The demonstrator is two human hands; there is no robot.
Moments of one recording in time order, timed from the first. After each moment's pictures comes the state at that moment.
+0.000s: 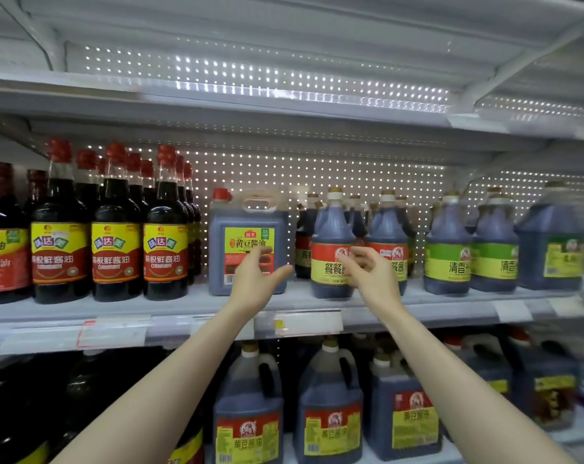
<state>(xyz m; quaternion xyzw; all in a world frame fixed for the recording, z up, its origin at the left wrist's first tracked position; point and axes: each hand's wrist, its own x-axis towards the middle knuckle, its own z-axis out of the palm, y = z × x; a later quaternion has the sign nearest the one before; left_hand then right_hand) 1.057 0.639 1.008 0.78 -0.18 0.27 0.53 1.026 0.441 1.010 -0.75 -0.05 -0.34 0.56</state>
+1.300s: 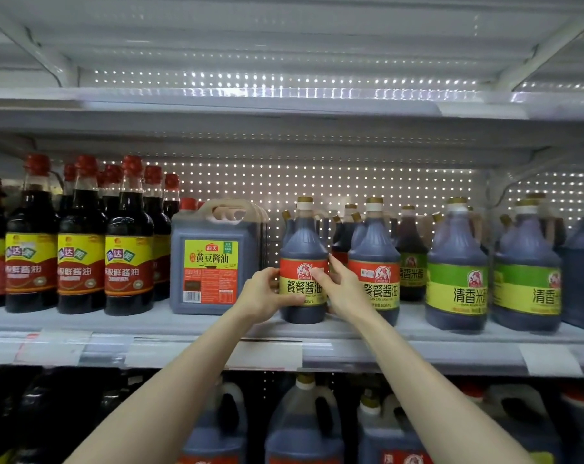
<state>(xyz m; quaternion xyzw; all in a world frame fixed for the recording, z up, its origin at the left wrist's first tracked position) 1.111 0.546 1.011 0.83 -0.16 0.16 0.51 1.105 0.384 1.014 -0.77 -0.18 -0.20 0.58</state>
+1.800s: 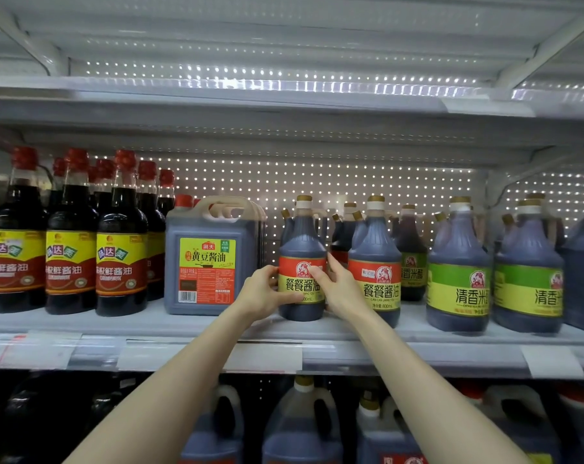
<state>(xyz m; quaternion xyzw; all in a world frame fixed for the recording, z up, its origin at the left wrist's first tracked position) 1.124 0.546 1.011 0.82 -0.16 0.15 0.53 1.119 0.389 1.014 -0.80 -0.16 -0.20 0.54</state>
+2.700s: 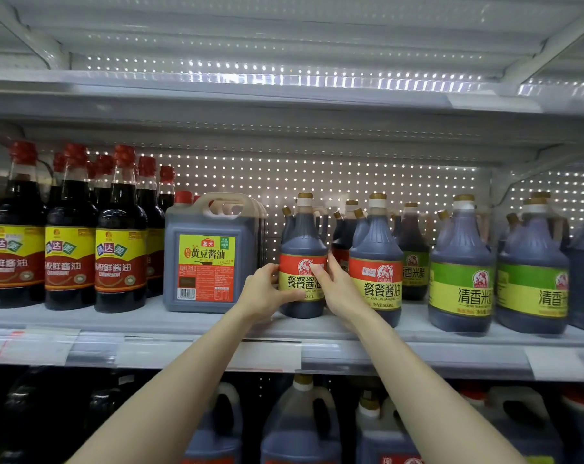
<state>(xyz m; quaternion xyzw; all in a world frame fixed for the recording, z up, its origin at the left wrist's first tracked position) 1.123 0.541 1.007 0.83 -0.15 0.19 0.50 1.125 0.389 1.011 -0.81 -0.15 -0.19 0.54</state>
